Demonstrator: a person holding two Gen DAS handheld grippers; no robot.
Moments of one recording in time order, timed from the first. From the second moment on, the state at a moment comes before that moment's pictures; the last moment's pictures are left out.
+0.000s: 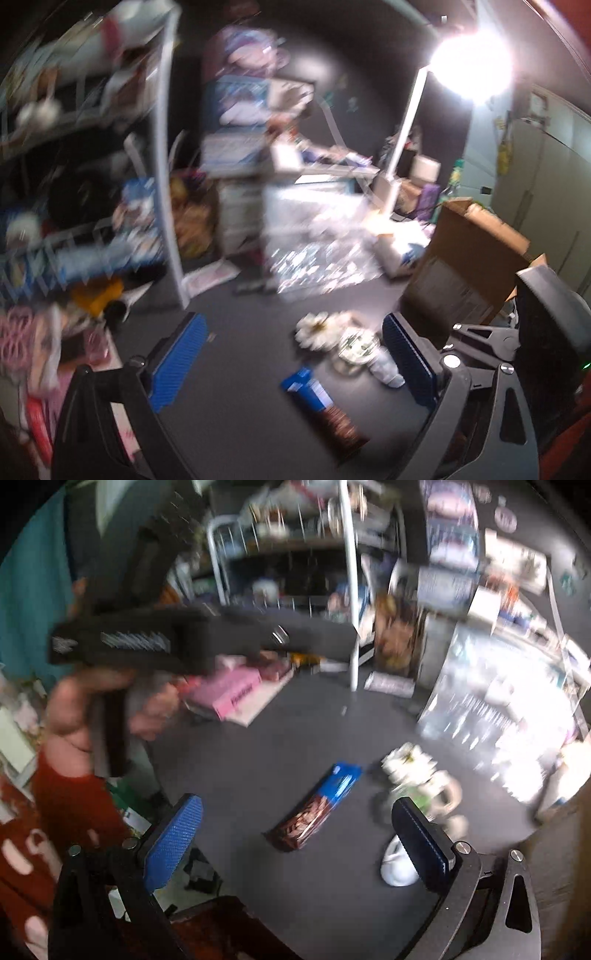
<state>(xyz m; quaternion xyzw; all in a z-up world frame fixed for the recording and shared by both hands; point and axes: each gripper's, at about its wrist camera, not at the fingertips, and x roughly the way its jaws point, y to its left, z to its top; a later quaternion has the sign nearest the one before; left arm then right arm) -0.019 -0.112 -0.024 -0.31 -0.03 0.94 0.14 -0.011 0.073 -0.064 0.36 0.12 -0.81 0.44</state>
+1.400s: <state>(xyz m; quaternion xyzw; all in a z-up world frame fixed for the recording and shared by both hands) -0.026 0.001 0.046 -0.26 -0.03 0.91 0.32 0.004 0.146 0.022 0.23 0.12 -0.89 0.38</state>
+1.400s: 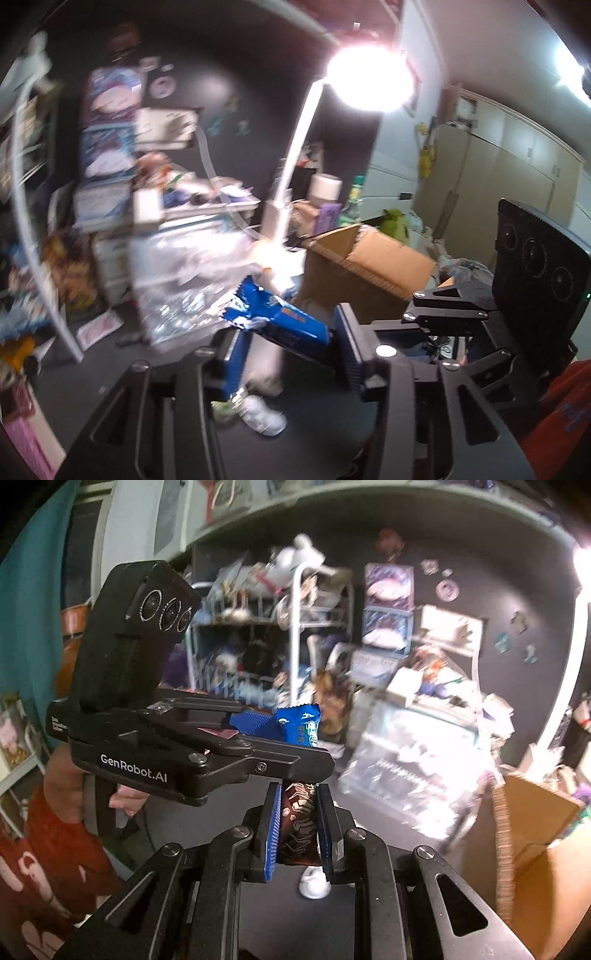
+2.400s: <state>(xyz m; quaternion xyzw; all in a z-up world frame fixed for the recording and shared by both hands) -0.104 0.149 0.069 -0.31 0.05 0.87 0.38 -0.049 0.299 0.038 0.30 0.07 -0.92 0.26</state>
